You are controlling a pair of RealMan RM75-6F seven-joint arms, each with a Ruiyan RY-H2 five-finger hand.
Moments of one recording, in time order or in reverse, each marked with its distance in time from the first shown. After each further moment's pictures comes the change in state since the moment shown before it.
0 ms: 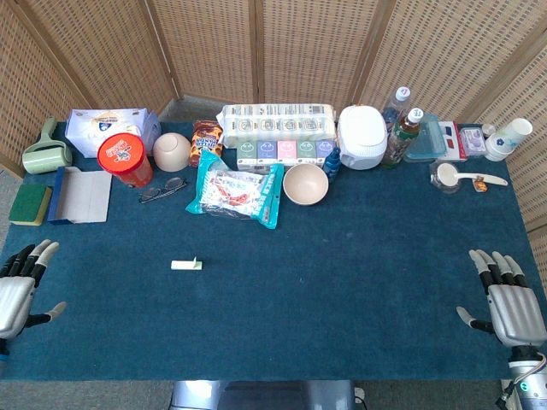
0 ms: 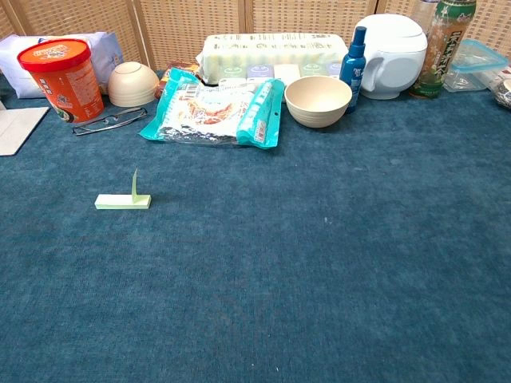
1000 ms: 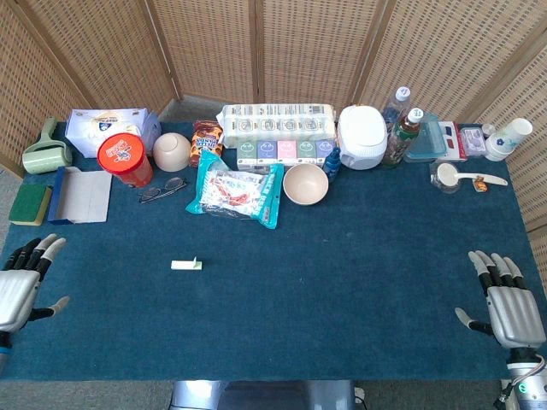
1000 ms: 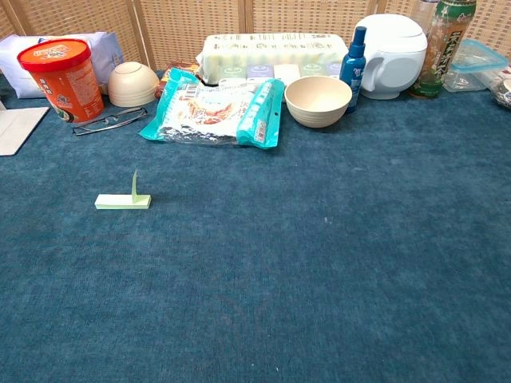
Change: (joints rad) left arm -0.044 0.017 -0.016 -0.002 0.013 -0.038 -0.004; right arm -0.006 -0.008 -0.002 -0.001 -0.001 0.011 0.004
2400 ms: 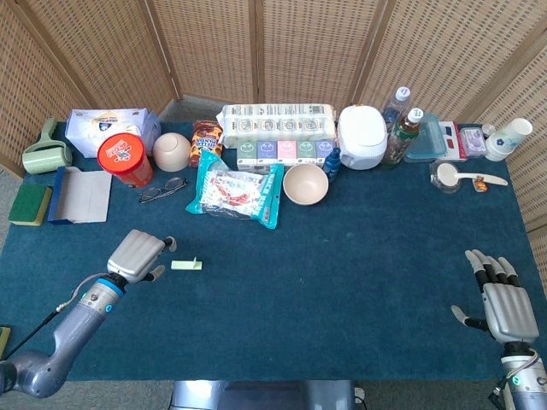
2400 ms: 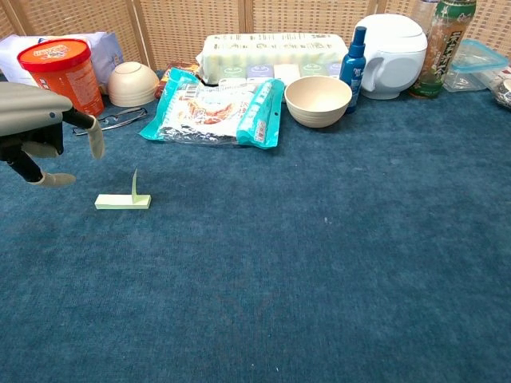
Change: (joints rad) left arm -0.435 -0.238 -0.089 0.008 -0.272 -0.427 0.406; right arm 0.021 -0.034 0.012 0.030 0.051 -0.046 0.020
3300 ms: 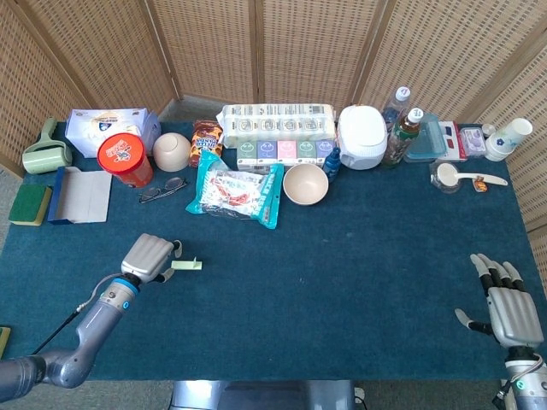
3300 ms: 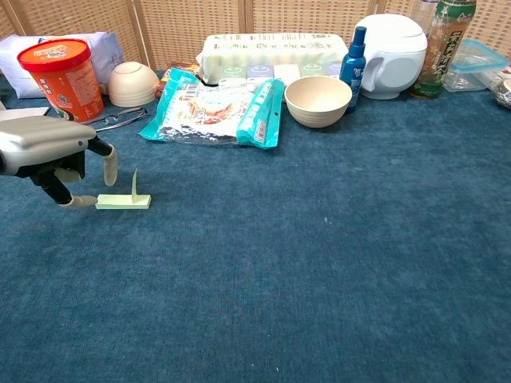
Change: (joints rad) left arm -0.052 -0.150 0.034 0.130 -0.126 0.013 0.016; right arm -0.018 -0.002 -0.010 0.016 0.001 0.009 0.030
